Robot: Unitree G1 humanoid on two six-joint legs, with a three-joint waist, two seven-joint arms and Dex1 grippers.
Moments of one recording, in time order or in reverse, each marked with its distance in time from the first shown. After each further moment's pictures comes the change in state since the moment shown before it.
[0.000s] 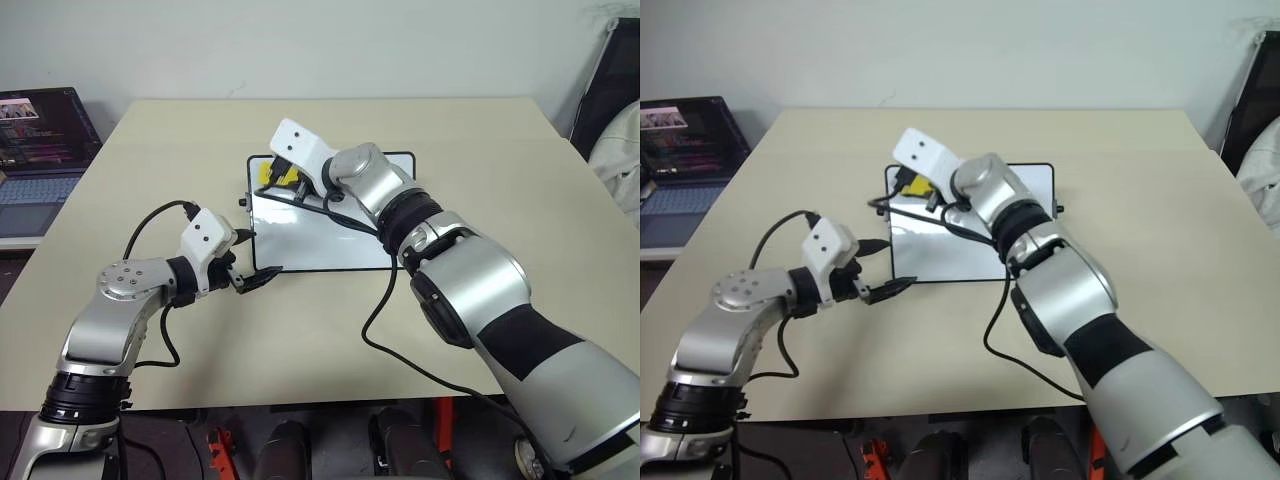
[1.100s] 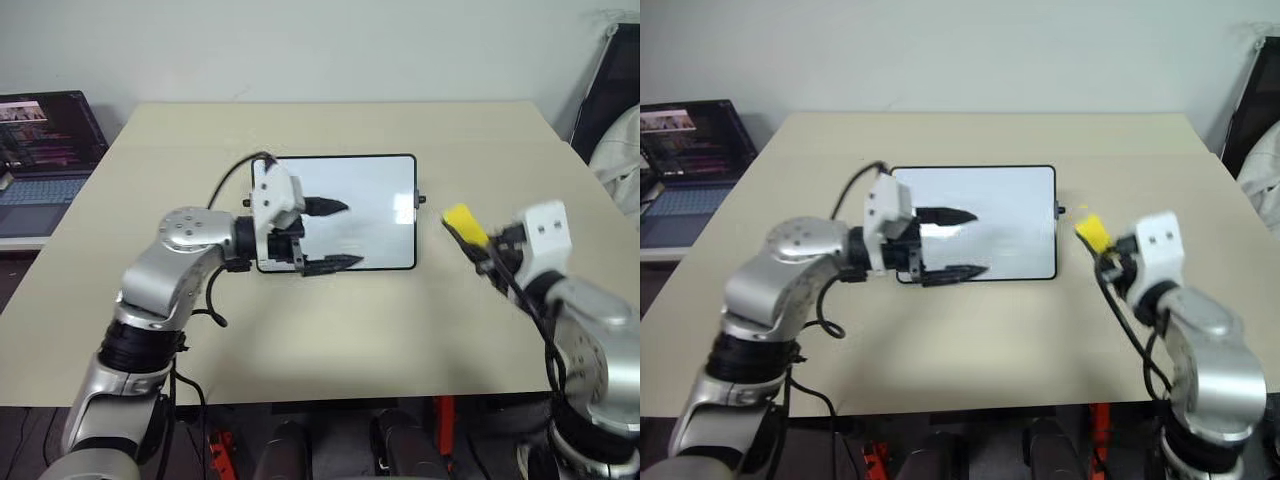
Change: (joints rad) left arm -0.341 -0.170 -0.230 0.008 -0.121 -0.002 -0.259; right arm 1.406 -0.308 -0.411 -2.185 0.252 1.178 -0.091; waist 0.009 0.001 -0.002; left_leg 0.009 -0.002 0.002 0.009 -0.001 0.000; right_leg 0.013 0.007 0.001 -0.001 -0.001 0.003
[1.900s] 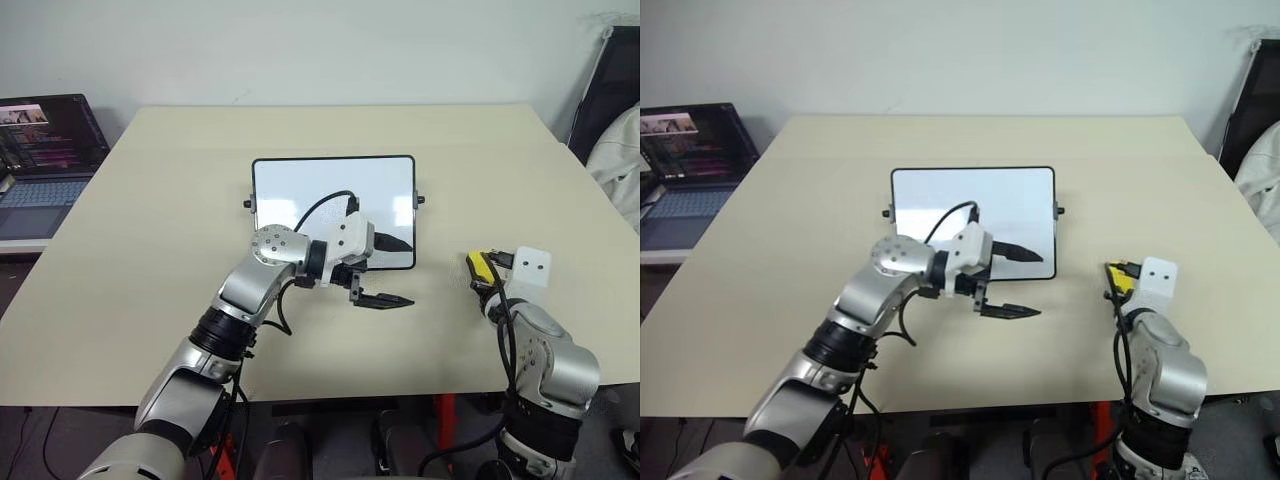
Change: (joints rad) left arm -0.050 -0.242 -0.163 0.246 0.183 -0.280 -0.077; right arm -0.101 0.206 -0.138 0.403 0.051 -0.244 -0.347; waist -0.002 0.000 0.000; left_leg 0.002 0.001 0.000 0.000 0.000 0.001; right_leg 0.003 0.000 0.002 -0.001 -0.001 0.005
